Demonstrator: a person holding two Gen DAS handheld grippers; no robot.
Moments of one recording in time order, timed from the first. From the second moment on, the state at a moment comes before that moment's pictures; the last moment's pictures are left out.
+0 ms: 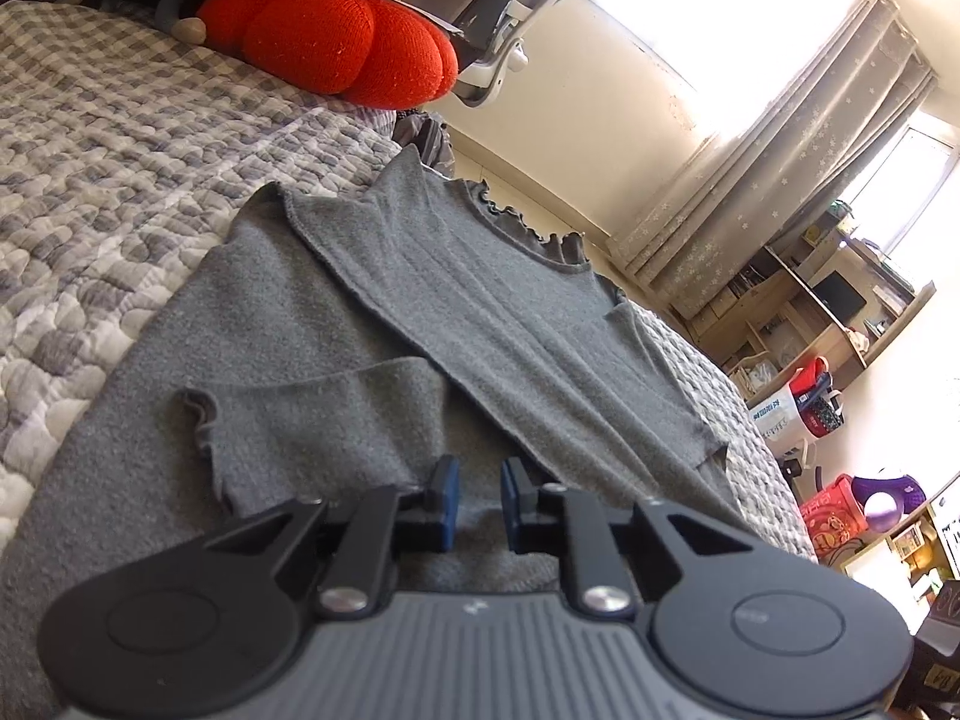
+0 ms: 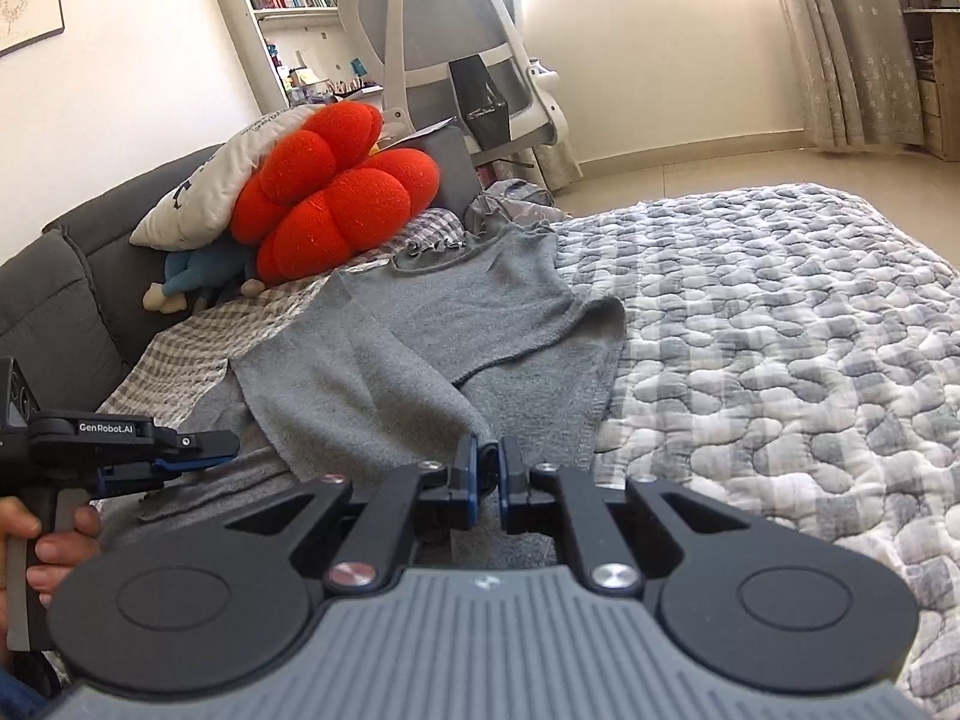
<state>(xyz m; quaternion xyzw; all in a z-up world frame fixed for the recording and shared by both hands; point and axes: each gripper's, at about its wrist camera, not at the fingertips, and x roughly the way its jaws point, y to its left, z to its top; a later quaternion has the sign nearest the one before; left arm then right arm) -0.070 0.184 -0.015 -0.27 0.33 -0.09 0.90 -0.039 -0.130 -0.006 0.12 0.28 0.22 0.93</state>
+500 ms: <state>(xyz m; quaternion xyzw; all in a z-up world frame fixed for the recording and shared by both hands) -0.086 0.206 -0.013 -0.33 0.33 -0.08 0.88 -0.060 -0.090 0.015 -0.01 0.24 0.22 0.95</state>
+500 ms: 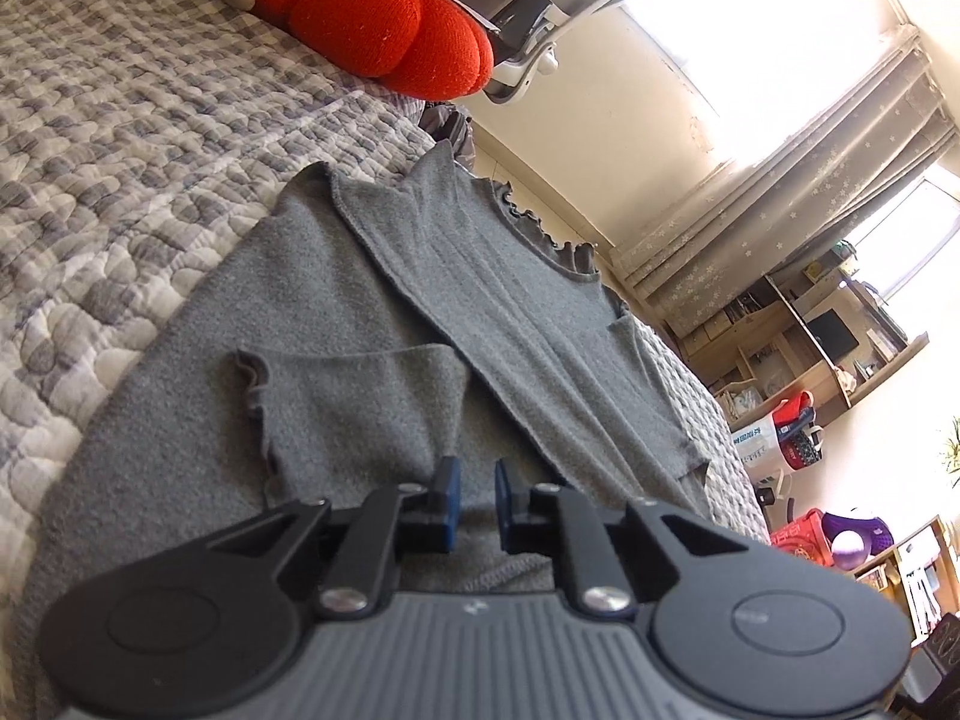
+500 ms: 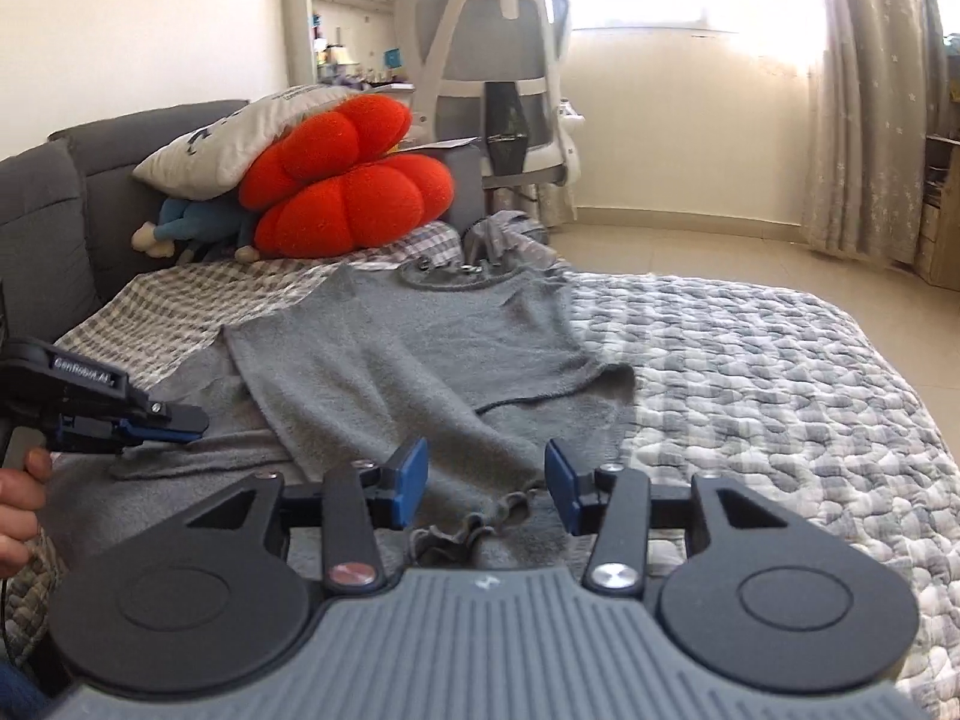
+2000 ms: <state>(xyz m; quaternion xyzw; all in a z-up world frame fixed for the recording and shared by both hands) -0.062 0.108 0.011 -0.09 0.33 -0.14 0.93 -0.038 -0.107 -0.004 0.01 0.28 0.23 0.93</state>
